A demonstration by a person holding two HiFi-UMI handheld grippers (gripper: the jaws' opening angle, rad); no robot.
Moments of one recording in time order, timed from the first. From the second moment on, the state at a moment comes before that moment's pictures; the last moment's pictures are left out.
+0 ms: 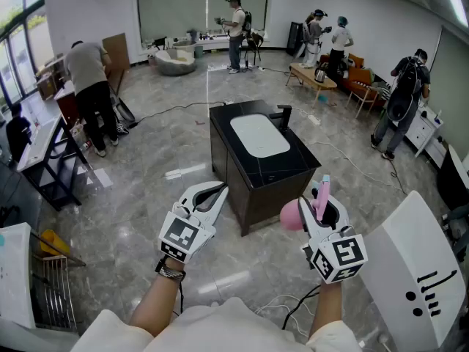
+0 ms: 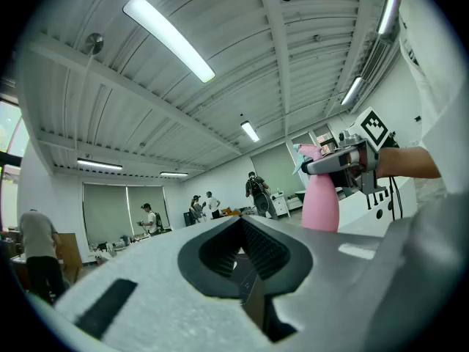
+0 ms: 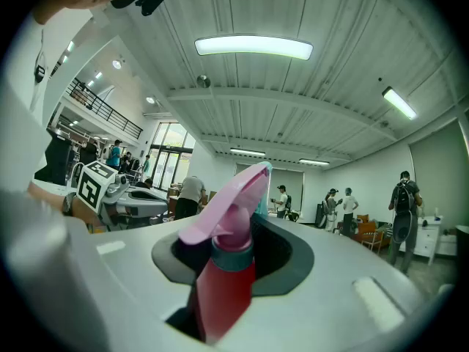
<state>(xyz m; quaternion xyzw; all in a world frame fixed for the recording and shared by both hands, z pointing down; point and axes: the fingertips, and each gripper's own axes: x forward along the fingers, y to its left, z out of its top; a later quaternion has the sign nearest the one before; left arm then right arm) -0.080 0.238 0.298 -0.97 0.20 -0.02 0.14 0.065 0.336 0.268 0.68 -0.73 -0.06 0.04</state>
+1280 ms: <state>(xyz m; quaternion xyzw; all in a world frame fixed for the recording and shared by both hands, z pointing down) -0.051 0.243 0.312 -0.96 0.25 -0.02 0.11 0.094 0.320 0.286 0.63 -0.78 -0.05 0.01</state>
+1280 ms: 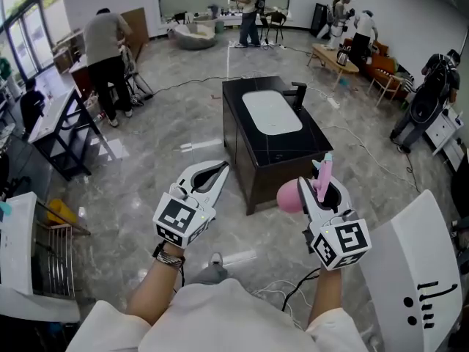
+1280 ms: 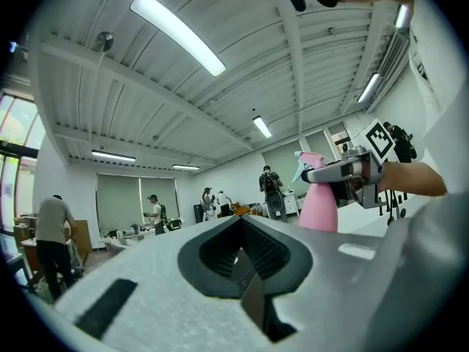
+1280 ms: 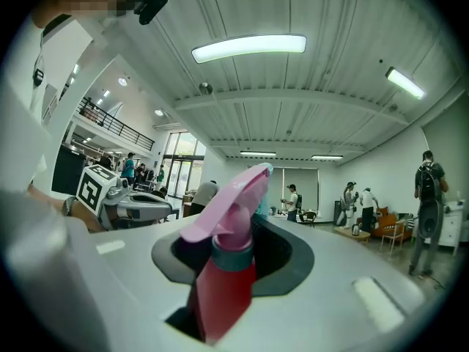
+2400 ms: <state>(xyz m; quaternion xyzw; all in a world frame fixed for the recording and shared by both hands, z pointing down) 0.004 0.052 0.331 -0.96 0.26 -0.04 0.13 0.147 0.126 0.300 0.62 -0.78 -0.04 0.02</state>
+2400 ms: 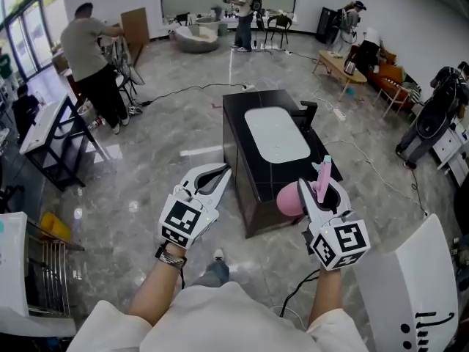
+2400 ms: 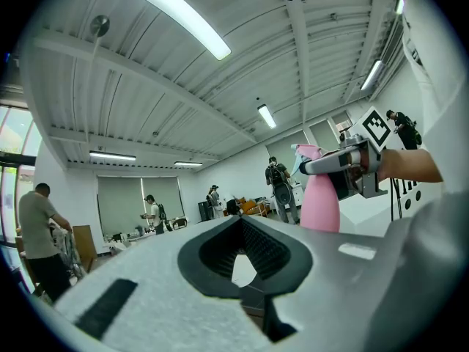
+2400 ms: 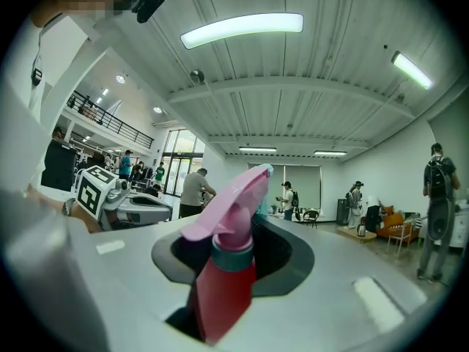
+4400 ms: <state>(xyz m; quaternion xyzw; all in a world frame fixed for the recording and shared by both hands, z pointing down) -0.002 -0.270 0.380 -0.96 0.26 -0.07 0.09 0.156 -0.207 0.350 0.64 -0.77 0.00 0.03</state>
